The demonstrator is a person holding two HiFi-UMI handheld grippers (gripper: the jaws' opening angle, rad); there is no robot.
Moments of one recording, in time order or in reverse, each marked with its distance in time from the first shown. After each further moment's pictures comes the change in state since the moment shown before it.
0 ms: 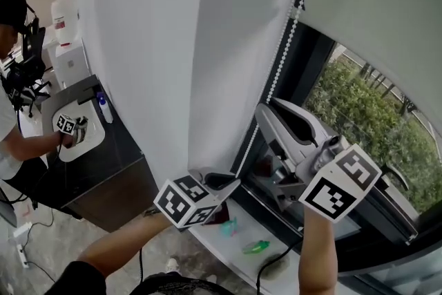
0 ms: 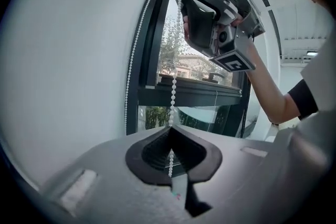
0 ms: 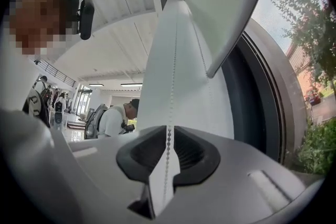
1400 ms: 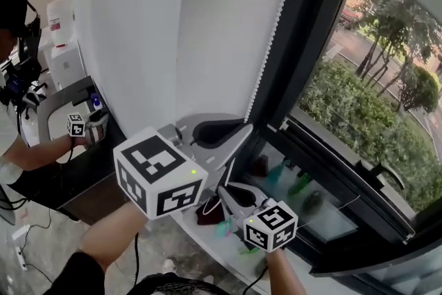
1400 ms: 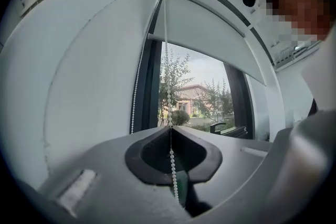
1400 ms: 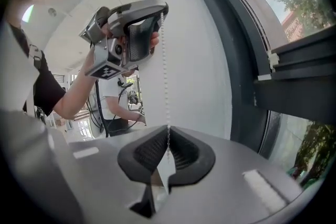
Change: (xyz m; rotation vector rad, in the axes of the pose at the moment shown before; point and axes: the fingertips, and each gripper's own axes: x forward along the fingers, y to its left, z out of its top) left arm -0.073 -0.016 0.187 0.107 -0.415 0.036; right arm -0.049 0.027 -0.253 0.149 0.415 -0.029
